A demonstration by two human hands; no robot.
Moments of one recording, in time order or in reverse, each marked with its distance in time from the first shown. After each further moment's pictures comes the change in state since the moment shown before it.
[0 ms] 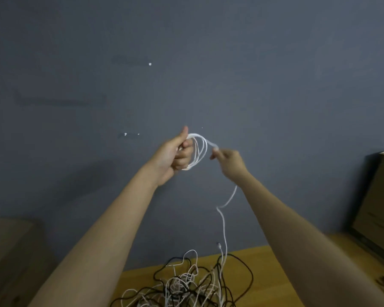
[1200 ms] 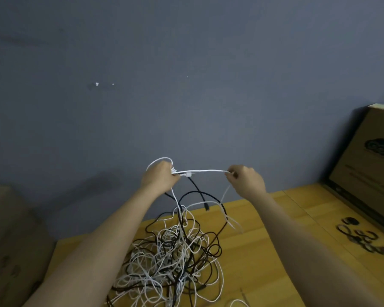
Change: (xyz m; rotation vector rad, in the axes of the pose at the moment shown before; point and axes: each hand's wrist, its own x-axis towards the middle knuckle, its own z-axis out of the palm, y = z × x) left_hand -0.025 -0.162 -0.028 1.429 0.274 -0.216; right_hand -0.110 0.137 -0.011 -0.585 -0.177 0.107
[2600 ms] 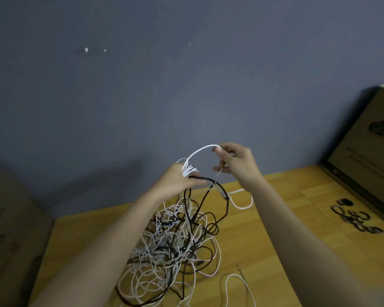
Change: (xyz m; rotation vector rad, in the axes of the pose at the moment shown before) left_hand -0.039 0.008 0.037 -0.716 -0.303 0.118; right_hand -0.028 -0.055 -0.003 0.999 -0.004 0.087
